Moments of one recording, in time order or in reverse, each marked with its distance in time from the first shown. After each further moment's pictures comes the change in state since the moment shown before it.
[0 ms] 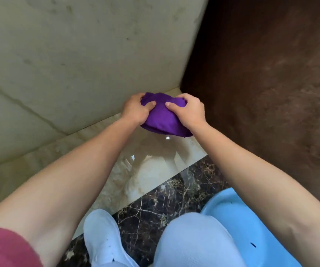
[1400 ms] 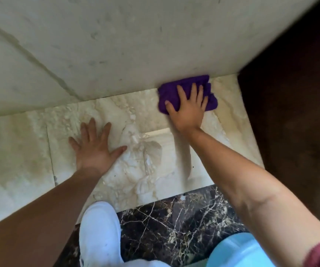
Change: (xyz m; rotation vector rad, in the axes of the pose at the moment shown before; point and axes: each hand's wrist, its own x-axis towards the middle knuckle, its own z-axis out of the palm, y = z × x) left_hand -0.071 -0.260 -0.036 0.798 -0.005 -0.367; right_hand 0.064 0.061 0.214 -0.653 -0.134 -0.280
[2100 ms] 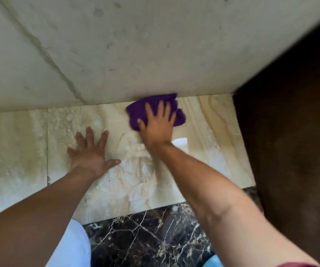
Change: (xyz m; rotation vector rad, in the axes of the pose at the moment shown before) left_hand -0.006 -0.002 -0.006 0.034 -0.209 -0.032; right_hand -0.032 -0.073 0.018 -0.105 -0.127 -0.178
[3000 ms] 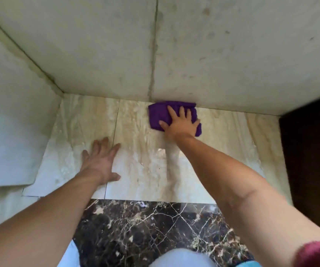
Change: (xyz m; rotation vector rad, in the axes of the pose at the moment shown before) left_hand -0.079 -0.142 0.026 -0.073 -0.088 -0.064; right_hand -0.019 -0.113 -0.014 -0.062 -0.251 -0.086
